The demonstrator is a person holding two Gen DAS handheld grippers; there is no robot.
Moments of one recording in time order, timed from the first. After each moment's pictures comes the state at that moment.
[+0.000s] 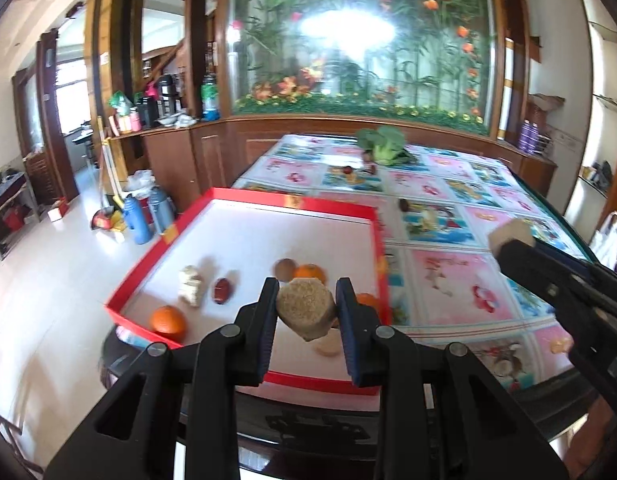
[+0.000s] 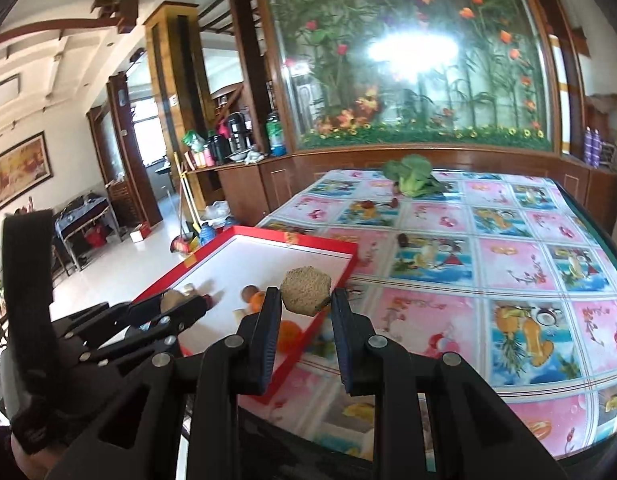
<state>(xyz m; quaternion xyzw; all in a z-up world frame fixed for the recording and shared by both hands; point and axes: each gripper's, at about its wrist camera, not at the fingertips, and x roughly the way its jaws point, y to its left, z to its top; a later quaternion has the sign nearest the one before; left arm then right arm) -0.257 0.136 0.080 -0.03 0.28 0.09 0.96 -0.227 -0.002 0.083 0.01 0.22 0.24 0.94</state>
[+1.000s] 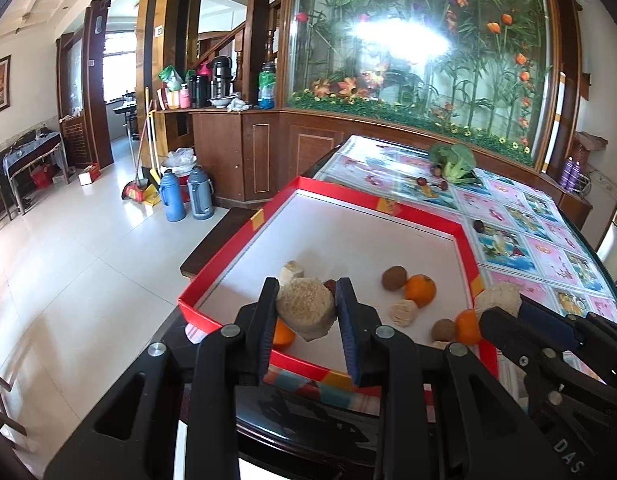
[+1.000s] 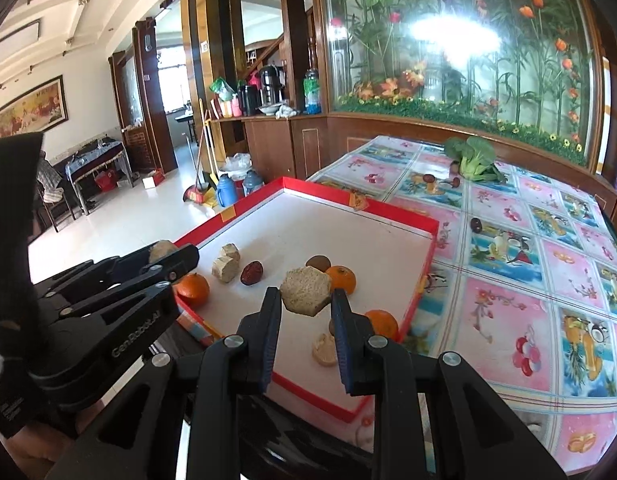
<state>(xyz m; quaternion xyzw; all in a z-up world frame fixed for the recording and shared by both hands) -0.264 0.226 0.059 -0.09 0.27 0.16 0.94 -0.208 0.096 0.054 -0.06 0.28 0.27 0.92</state>
